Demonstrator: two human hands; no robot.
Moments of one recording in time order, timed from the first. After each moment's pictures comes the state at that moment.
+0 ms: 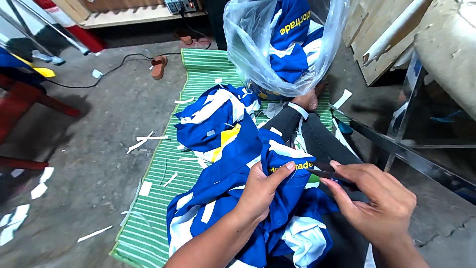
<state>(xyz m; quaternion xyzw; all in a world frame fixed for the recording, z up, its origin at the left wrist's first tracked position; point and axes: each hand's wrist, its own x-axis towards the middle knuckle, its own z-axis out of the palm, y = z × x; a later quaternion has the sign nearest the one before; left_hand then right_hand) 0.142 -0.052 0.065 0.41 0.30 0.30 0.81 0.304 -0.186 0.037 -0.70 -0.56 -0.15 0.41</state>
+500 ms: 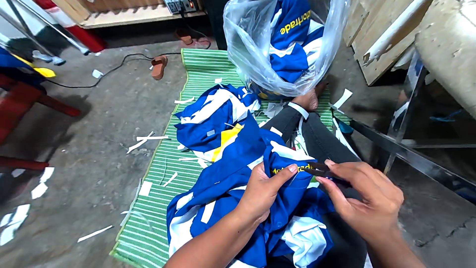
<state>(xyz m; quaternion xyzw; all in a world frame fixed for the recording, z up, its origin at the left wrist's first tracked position) 0.142 -0.053 0.062 0.42 0.29 0.29 0.81 0.304 -0.177 0.028 -0.68 -0.56 -0.12 0.45</state>
